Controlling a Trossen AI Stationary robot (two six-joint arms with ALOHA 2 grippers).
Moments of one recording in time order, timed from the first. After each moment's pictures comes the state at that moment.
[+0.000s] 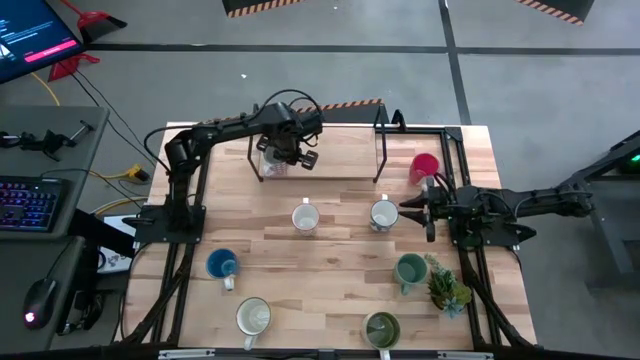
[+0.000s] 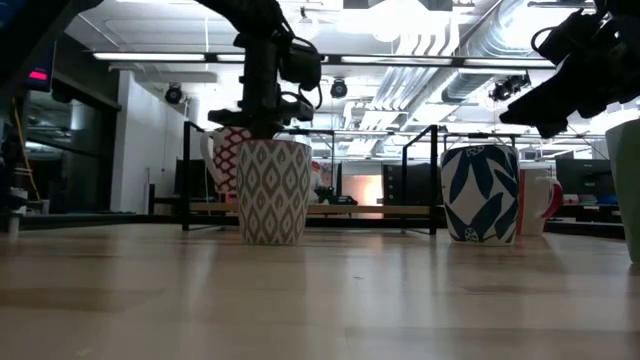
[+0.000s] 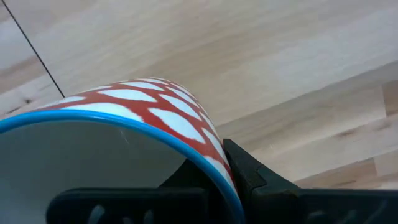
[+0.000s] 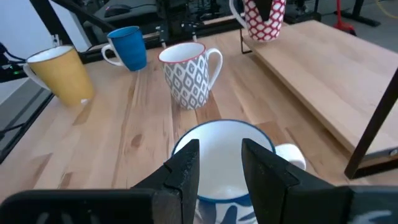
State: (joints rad) left arm 0.47 1.97 1.73 -1.29 -0.06 -0.70; right arm 0.09 0.26 0.18 -0.22 0.17 0.23
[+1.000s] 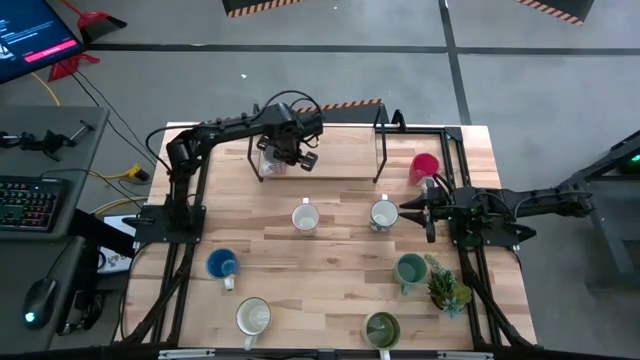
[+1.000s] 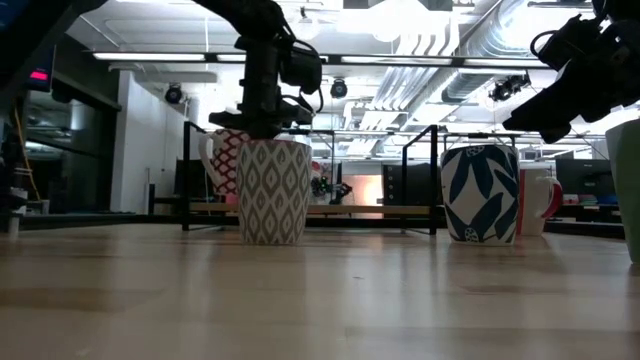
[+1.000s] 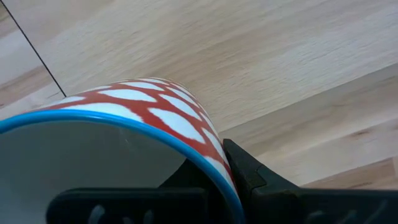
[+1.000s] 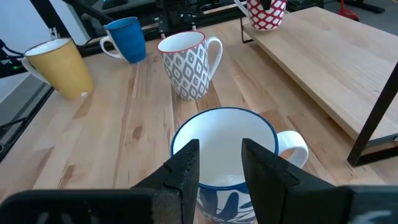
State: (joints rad) left arm 0.47 1.98 1.73 -1.29 -0.08 -0.66; right arm 0.09 0.26 0.18 -0.25 0.16 0.25
